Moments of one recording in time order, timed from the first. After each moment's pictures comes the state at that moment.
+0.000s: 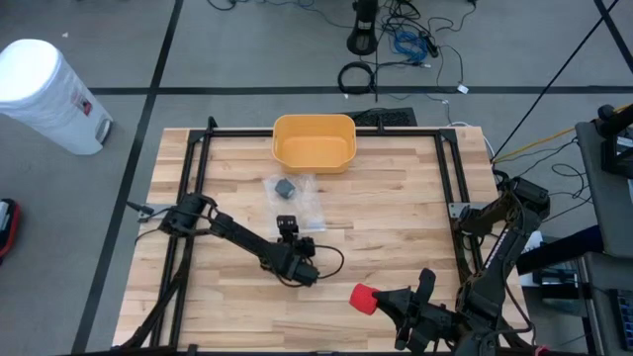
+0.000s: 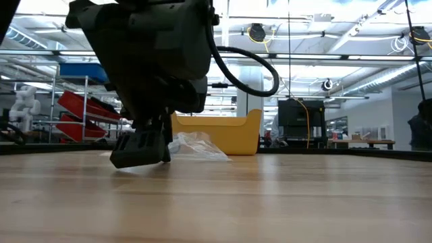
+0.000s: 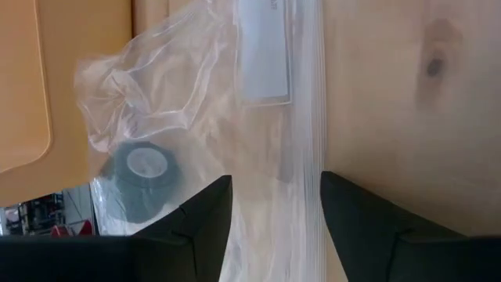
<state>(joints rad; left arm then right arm) -0.35 2.10 1.33 -0.90 -0.79 -0.41 1.02 1.63 1.30 0.03 1.36 -0.50</state>
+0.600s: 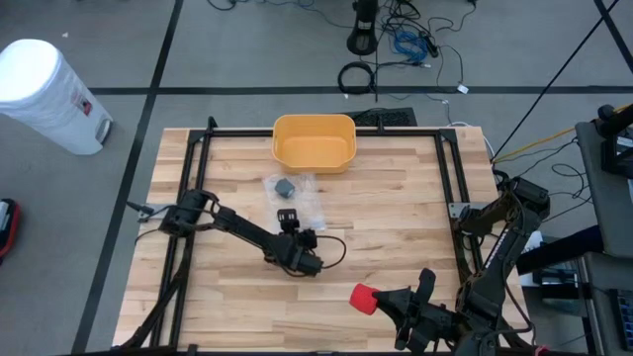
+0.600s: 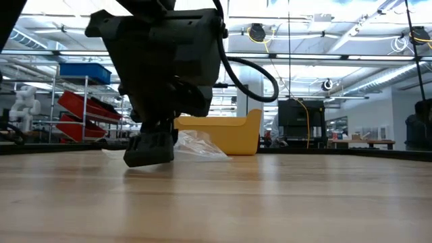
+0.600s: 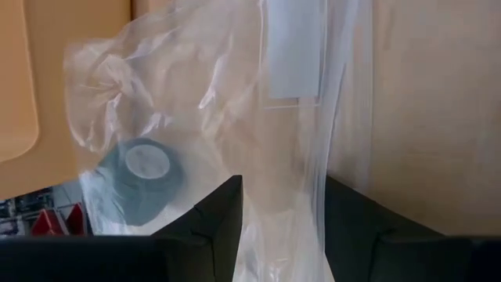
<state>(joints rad) -0.29 2.10 1.33 -0.89 -0.77 -0.40 1.02 1.63 1.30 0.03 1.36 -0.50</state>
